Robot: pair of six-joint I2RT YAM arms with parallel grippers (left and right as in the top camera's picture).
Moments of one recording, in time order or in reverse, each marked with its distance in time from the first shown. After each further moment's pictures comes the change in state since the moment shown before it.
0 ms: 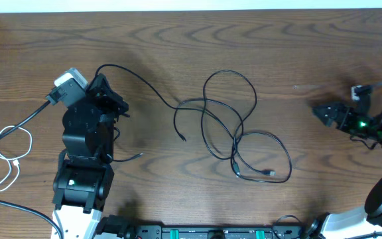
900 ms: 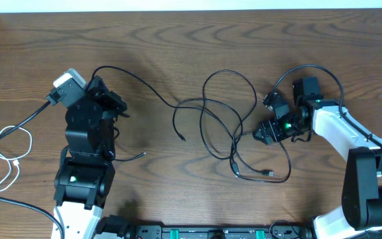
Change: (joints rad) left arm 0.000 0.021 0.000 -0.021 -0.068 0.000; right arm 0.608 0.000 0.000 -0.138 0.363 -0.054
